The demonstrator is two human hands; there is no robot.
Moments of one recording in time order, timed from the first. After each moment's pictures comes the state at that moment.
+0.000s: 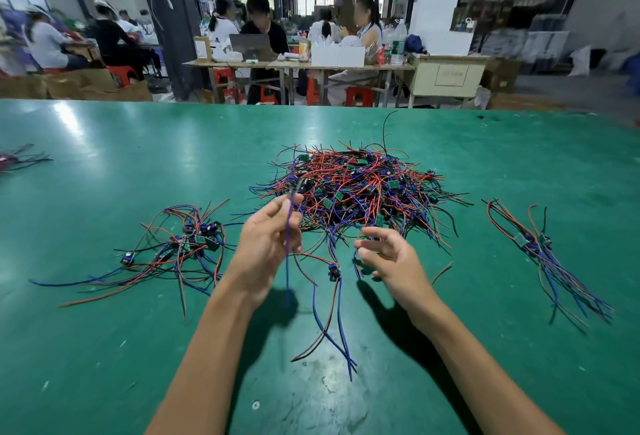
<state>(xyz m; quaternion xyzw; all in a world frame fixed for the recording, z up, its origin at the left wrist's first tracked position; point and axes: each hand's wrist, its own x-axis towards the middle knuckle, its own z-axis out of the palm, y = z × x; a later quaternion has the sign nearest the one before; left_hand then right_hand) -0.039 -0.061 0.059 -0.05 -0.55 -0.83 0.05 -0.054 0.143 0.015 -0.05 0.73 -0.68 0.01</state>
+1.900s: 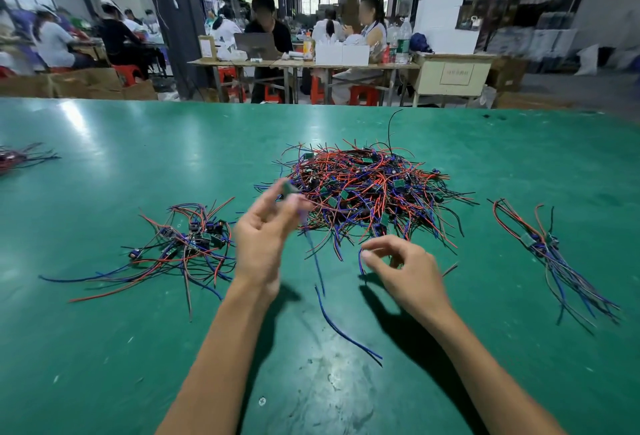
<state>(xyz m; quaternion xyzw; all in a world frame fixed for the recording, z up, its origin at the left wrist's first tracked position) -0.039 -0.056 0.057 0.03 -0.51 -0.84 0.20 -0.044 0.149 0.018 -0.08 0.86 -0.49 -0.09</state>
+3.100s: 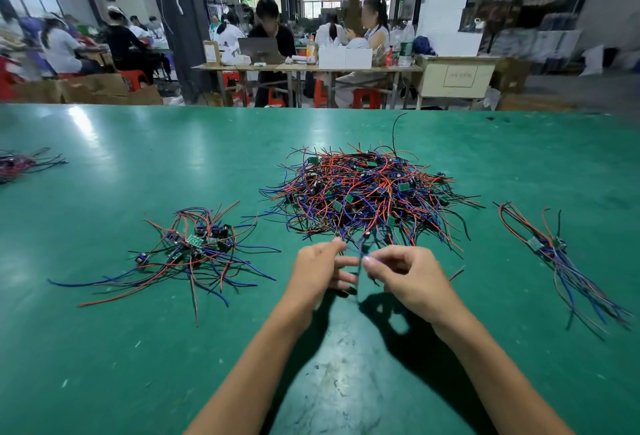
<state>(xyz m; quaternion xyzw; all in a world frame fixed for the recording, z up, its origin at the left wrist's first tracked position) -0.042 -0.015 0.028 0.12 -0.66 -0.74 -0.02 -0.042 0.147 0.026 -0.09 0.83 -0.55 -0.02</state>
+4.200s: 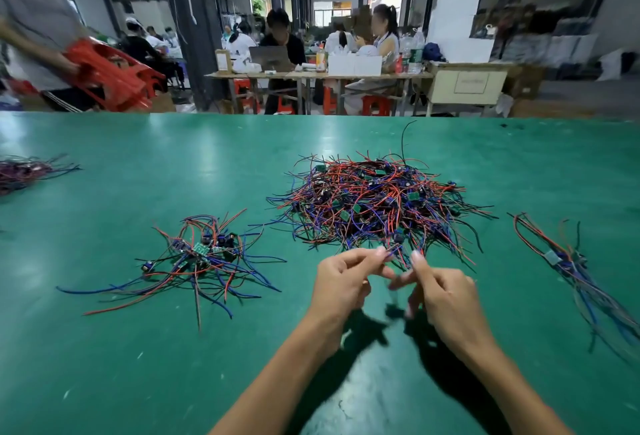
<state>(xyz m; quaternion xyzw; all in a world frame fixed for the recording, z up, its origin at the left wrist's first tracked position) -0.027 0.008 0.033 0.00 -0.62 -0.78 0.00 -0.037 0.166 0.023 -0.06 0.85 -0.51 -0.10</state>
